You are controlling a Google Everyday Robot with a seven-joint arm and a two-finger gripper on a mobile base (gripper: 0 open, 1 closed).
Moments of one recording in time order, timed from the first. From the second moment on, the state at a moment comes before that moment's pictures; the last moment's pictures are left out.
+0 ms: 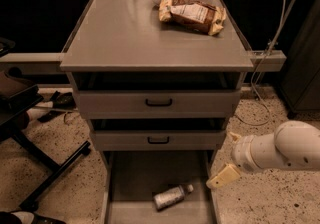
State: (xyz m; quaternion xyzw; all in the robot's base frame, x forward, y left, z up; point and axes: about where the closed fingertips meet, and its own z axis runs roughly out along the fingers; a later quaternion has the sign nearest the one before) arm 0.468 -0.194 0.617 -0.48 0.82 0.13 0.29
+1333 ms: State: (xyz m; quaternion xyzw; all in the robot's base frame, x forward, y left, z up) arm 0.488 -0.157 0.445 -0.47 0.81 0.11 0.33
